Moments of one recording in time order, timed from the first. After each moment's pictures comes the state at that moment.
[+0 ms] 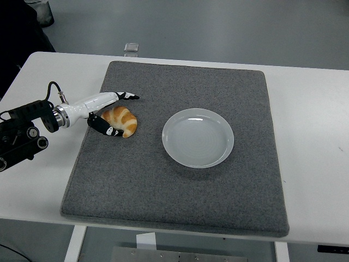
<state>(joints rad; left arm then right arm) -0.75 0.65 -0.39 -1.11 1.34 0.06 -0.30 0.03 0.00 -0.08 0.14 0.06 -0.08 -0.05</state>
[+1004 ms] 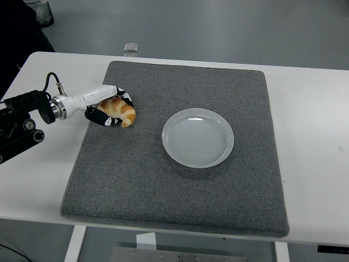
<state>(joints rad) -0.82 0.68 -0.40 -1.11 1.44 0.05 -0.32 0.03 0.00 -0.08 0.14 0.06 -0.08 -0.05</state>
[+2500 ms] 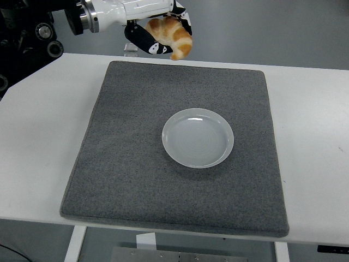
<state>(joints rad) -1.28 0.59 -0.40 -1.22 1.43 -0.16 -0.32 0.03 0.00 -0.08 0.14 0.06 -0.08 -0.05</state>
